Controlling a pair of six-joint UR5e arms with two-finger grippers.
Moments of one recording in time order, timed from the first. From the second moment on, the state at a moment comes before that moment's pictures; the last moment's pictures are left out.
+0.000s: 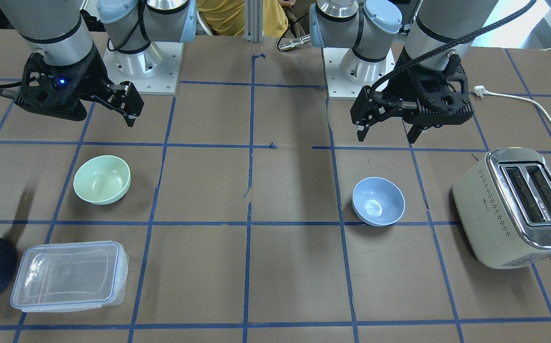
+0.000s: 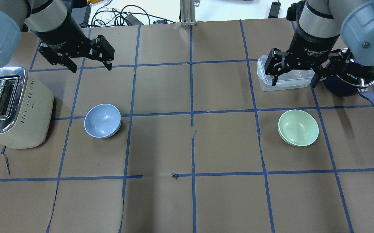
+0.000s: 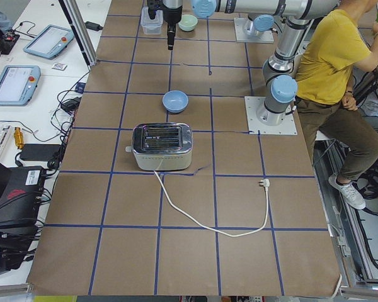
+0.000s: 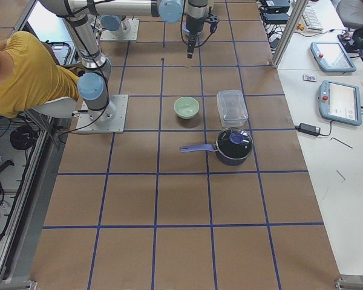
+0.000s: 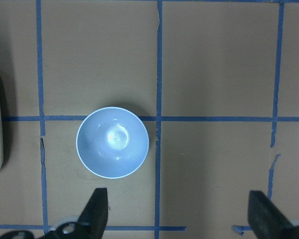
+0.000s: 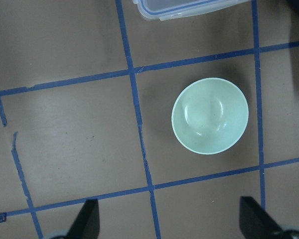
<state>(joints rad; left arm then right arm) -1.57 -1.60 -1.53 -1.54 1.59 -0.02 1.57 -1.57 1.59 -1.51 -1.64 0.15</state>
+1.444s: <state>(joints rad) -1.29 -1.77 -1.89 -1.17 1.58 0.21 1.48 -1.51 1.99 -1.95 -1.64 -0.06</state>
